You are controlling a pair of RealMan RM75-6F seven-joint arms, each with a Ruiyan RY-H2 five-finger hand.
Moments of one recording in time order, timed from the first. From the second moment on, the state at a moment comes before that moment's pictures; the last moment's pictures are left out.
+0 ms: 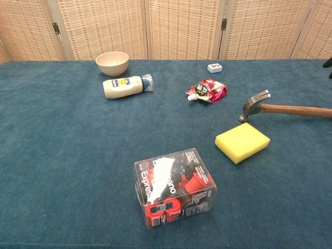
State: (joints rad) left arm 0.01 -1.20 -0.01 -1.62 1.53 1.59 0.15; right arm 0.40 -1.16 0.13 -1.48 -1.49 1.09 0.13
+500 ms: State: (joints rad) left arm 0.02 -1.19 -0.01 -1.62 1.53 1.59 0.16; right arm 0.58 -1.37 0.19 -1.24 -1.33 0.87 0.07
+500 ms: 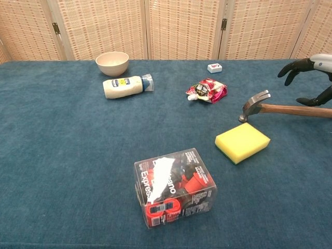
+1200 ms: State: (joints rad) left arm 0.01 -1.20 -0.02 -1.60 1.51 1.57 0.15; right arm 0.66 -1.51 0.17 -1.05 -1.28 0.77 0.10
